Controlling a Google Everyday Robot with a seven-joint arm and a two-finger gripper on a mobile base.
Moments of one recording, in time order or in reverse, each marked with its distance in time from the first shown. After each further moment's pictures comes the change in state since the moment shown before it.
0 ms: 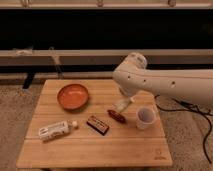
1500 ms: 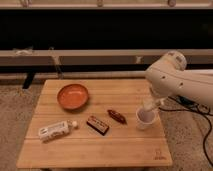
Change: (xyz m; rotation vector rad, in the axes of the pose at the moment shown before) arm 0.087 -0.090 -0.007 0.098 0.091 0.286
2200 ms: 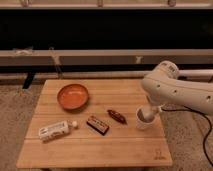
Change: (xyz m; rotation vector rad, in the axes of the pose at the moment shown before) arm 0.012 0.019 0.032 -0.017 0.042 -0.019
